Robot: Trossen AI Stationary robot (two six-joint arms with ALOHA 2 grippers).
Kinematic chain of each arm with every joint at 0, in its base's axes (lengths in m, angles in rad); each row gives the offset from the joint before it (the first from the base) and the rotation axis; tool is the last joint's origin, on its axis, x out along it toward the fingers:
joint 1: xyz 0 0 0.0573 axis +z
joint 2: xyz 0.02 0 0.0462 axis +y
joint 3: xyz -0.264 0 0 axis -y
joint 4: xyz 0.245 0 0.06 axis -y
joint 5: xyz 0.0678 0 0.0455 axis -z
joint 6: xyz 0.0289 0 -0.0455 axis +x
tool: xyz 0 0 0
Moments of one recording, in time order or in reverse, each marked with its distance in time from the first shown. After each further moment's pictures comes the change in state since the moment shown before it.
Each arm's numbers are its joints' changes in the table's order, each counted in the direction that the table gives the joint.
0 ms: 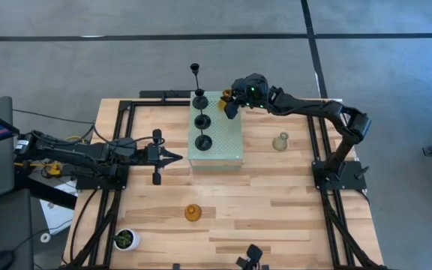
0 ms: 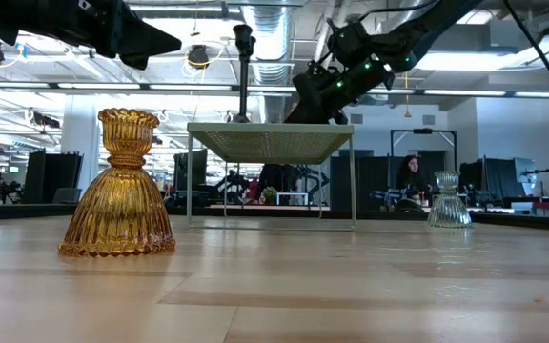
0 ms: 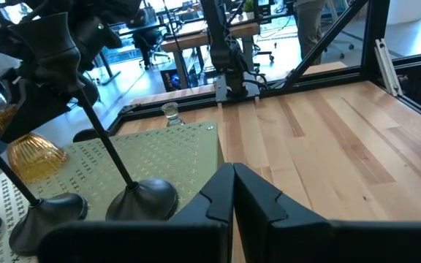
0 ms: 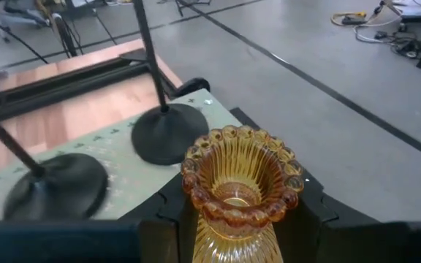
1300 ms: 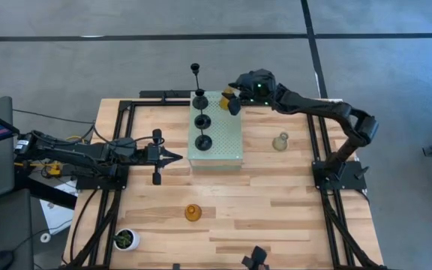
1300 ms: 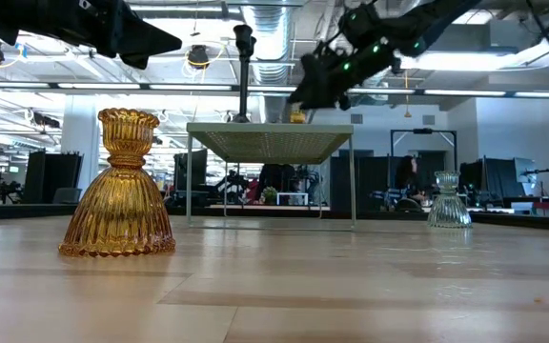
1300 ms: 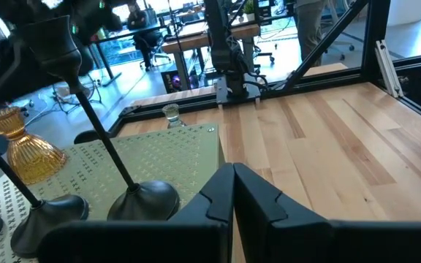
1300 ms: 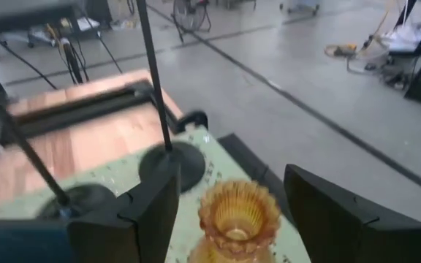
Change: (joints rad) left arm 0.000 0.000 0.000 0.005 0.000 0.003; right arm -0.006 -0.088 0.000 0.001 -0.001 -0.034
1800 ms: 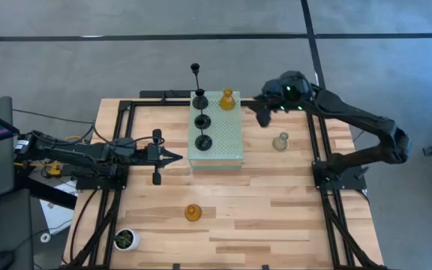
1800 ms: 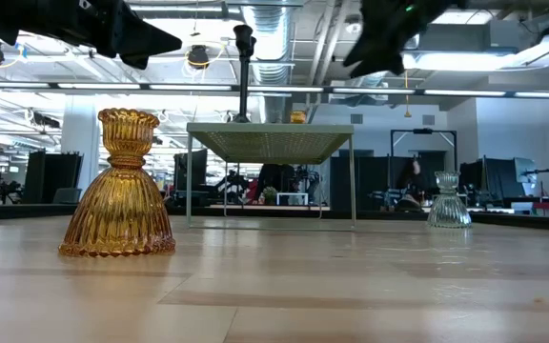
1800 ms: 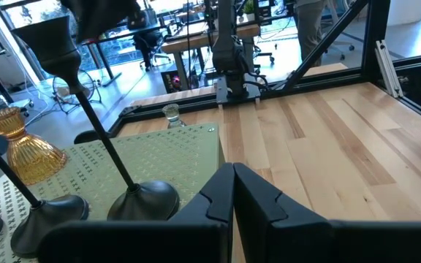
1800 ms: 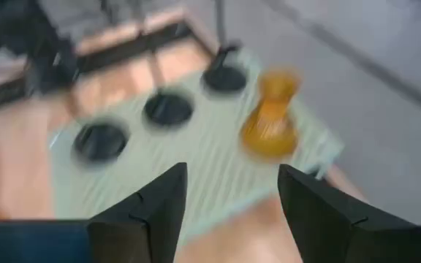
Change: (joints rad) left arm 0.000 0.000 0.000 0.000 0.000 0.000; right arm 0.062 -0.392 0.000 -0.639 -0.033 0.044
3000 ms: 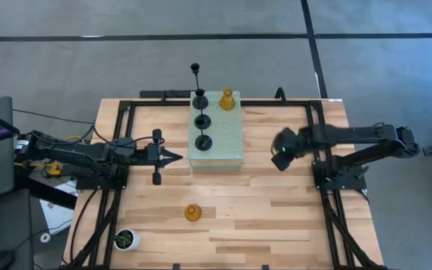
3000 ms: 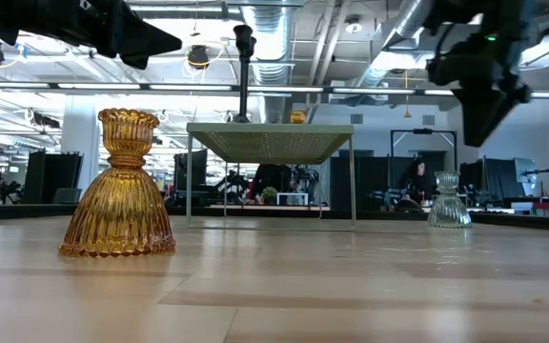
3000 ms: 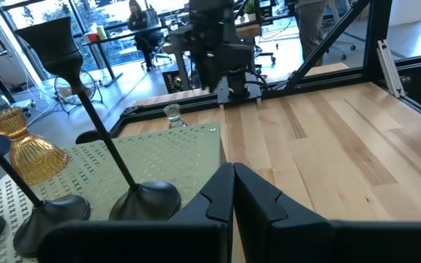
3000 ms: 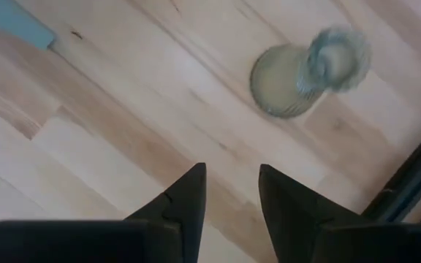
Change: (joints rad) left arm 0.000 0.000 0.000 0.001 -0.004 0.001; right arm 0.459 -0.112 -0.311 -0.610 0.362 0.742
